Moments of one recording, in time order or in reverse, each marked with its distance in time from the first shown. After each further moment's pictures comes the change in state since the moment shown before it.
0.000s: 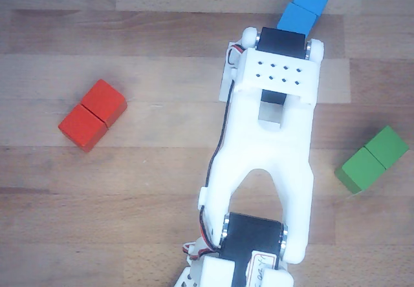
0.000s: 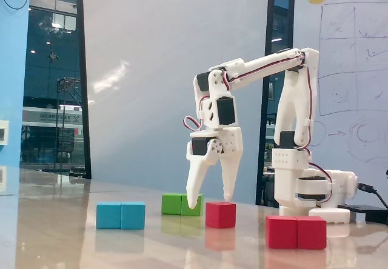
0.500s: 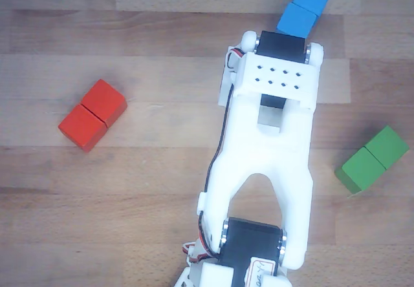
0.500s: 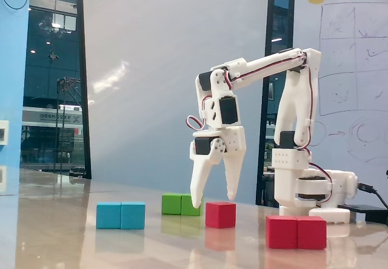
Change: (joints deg) arm 0.0 1.6 1.3 1.3 0.0
